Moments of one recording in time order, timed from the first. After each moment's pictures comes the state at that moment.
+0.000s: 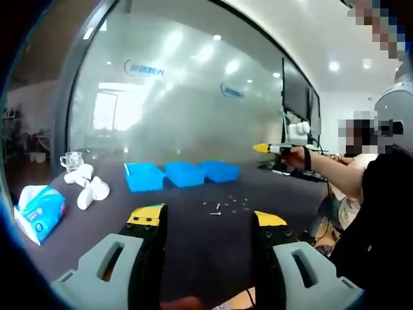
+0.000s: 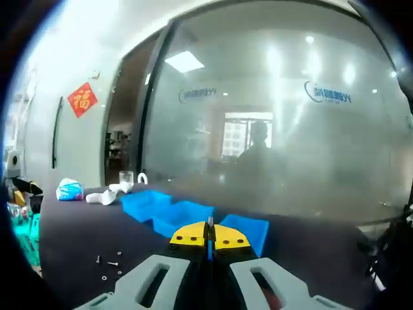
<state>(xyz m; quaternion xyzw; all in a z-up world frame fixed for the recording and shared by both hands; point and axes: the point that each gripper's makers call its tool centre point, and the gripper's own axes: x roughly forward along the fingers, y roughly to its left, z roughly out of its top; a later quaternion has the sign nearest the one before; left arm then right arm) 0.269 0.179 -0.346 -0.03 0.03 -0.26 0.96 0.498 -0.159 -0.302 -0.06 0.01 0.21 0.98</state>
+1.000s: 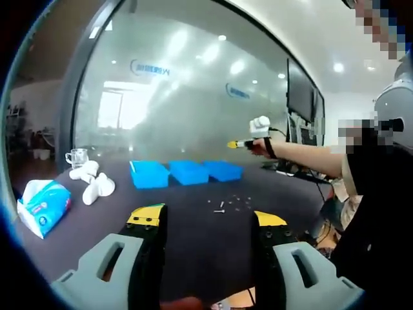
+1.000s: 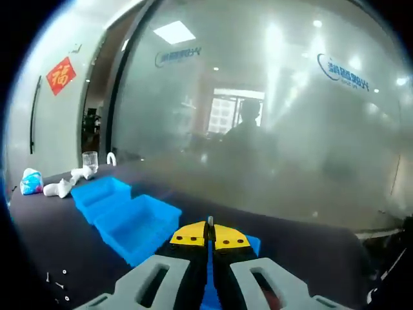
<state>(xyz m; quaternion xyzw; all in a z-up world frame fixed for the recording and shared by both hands) 0.265 0.188 -0.350 -0.04 0.04 -0.25 0.97 0.632 -0.140 -0.317 -0.11 0.09 0.16 0.98</state>
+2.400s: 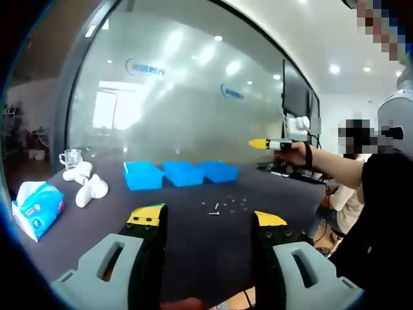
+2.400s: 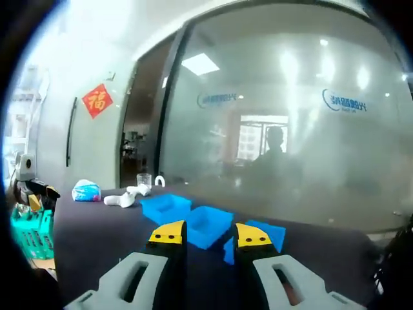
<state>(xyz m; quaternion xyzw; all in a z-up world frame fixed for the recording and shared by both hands) 0.269 0.178 -0.347 -0.04 0.03 -0.27 0.96 0.453 -0.128 -0.289 -0.07 0.00 0.26 0.96</state>
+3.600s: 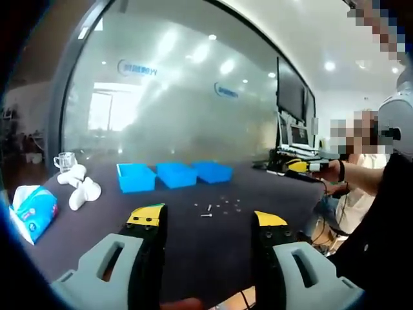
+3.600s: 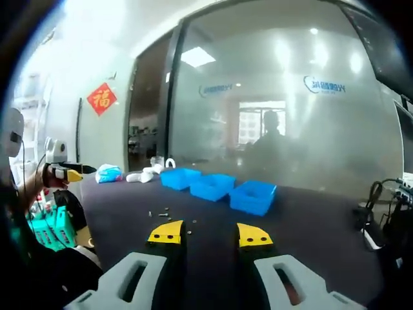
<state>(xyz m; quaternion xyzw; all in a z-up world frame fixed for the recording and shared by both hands) 0.267 0.163 -0.344 -0.03 0.03 -0.28 0.96 0.340 -0.196 -0.346 -0.06 0.06 0.28 0.96</state>
